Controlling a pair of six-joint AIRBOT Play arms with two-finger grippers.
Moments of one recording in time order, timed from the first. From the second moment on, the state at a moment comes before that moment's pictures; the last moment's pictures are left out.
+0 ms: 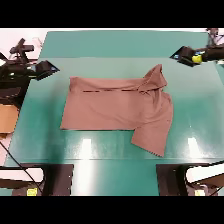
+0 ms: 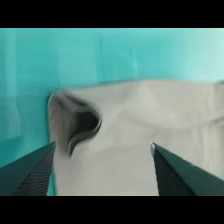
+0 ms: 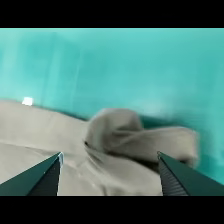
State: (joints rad) left arm 0.31 -1.49 1.38 0.70 -1.06 -1.06; right arm -0.27 -1.62 1.72 -0.85 1.21 1.26
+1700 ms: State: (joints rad) left arm 0.41 -1.25 0.56 0.75 -1.14 -0.96; right arm -0.44 -0.88 0.67 -0.90 1.13 1.24
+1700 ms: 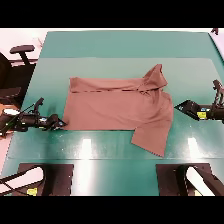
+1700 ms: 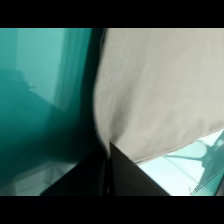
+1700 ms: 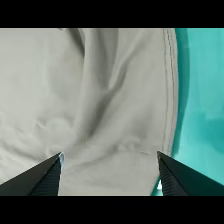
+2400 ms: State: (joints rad) left arm 0.41 -1.25 0.62 0.72 -1.21 -0.94; right arm -0.56 -1.11 0.50 -0.82 1.17 1.16
